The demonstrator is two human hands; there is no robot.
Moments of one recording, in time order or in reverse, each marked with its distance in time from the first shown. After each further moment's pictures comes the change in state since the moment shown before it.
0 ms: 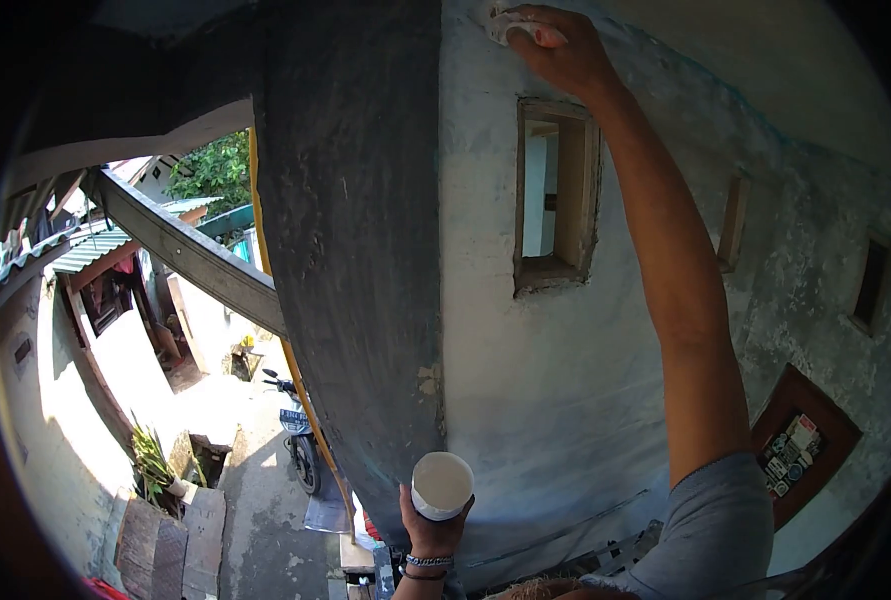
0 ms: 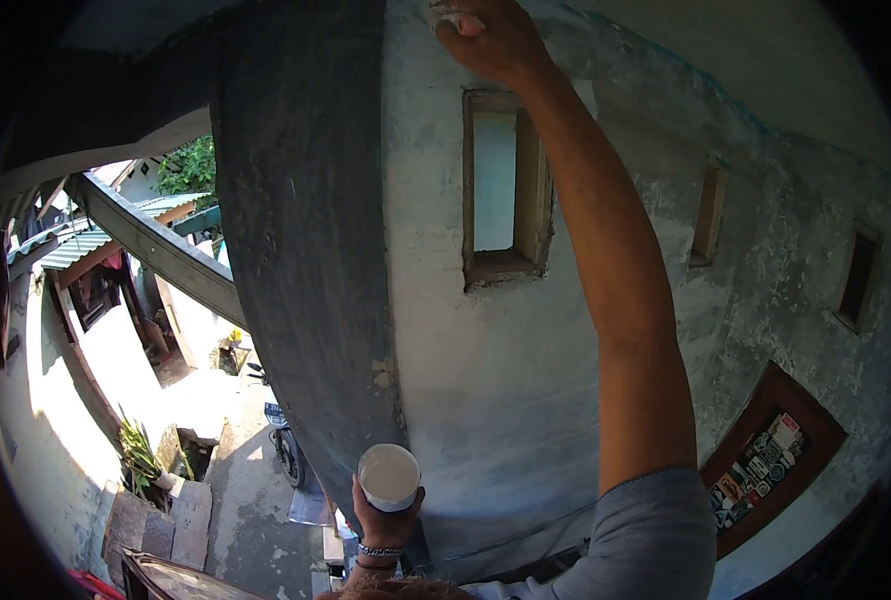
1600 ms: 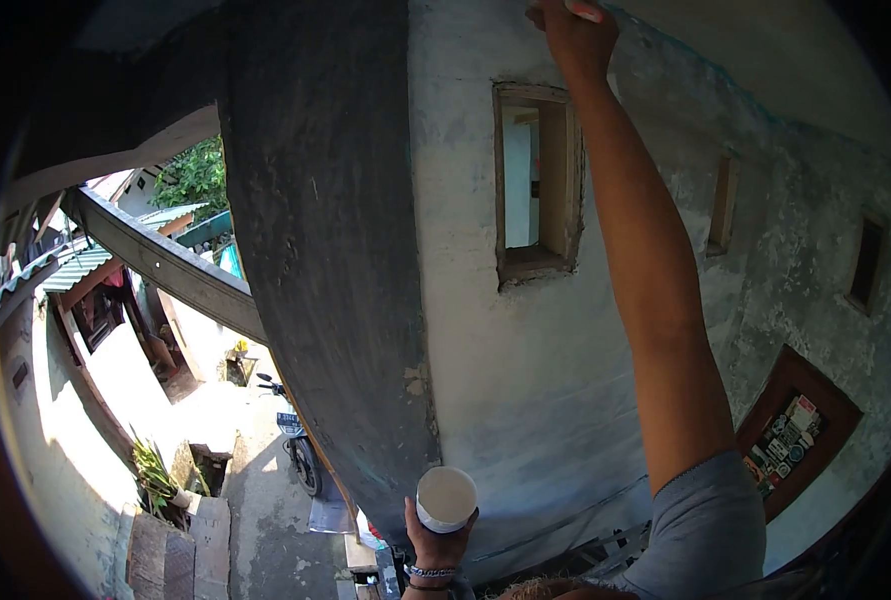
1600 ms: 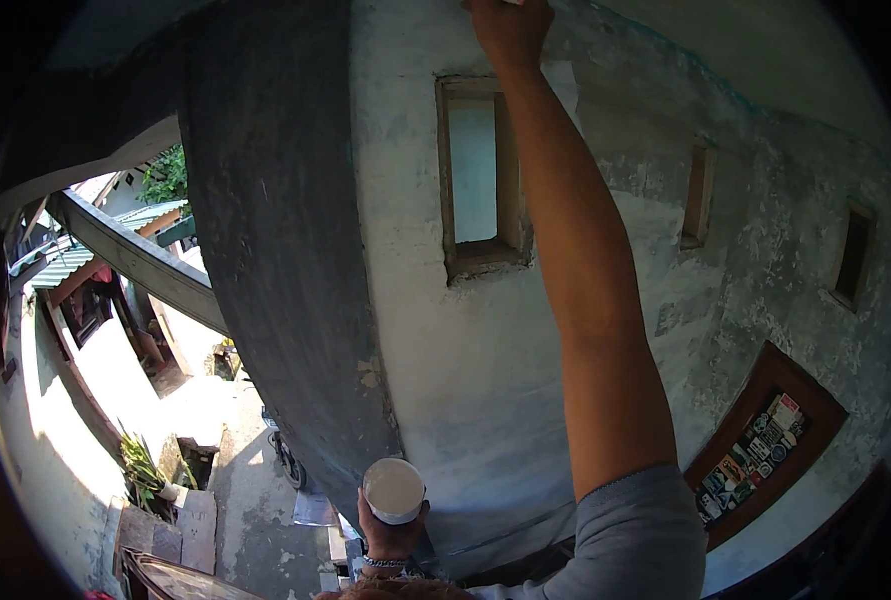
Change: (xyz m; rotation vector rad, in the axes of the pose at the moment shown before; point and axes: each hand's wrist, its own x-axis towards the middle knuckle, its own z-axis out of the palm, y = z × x) left_hand -0.005 -0.015 -0.018 0.023 0.038 -0.080; right_hand -0.006 0.021 0.003 0.319 0.492 0.398
